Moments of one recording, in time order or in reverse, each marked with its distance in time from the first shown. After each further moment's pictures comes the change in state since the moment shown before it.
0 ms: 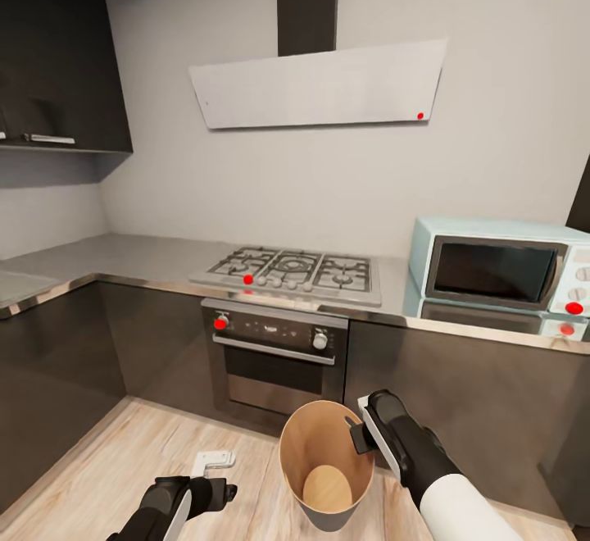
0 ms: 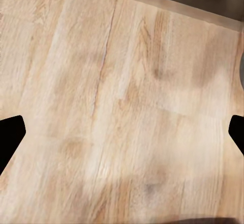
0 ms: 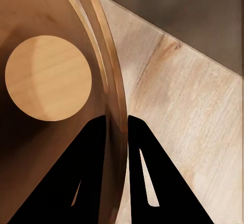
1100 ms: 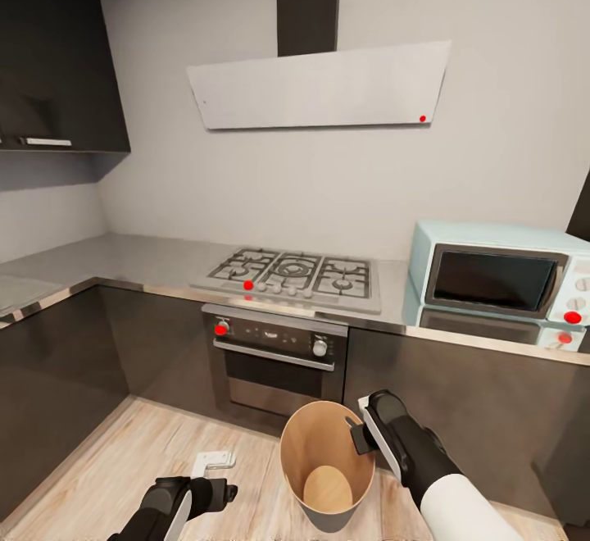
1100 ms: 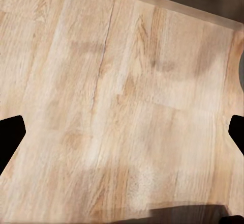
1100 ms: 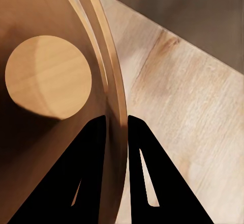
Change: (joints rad) left arm 0.000 -0.001 0.000 0.003 0.000 -0.003 0.000; right arm 0.000 -0.002 0.000 0.003 -0.005 0.000 0.000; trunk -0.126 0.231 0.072
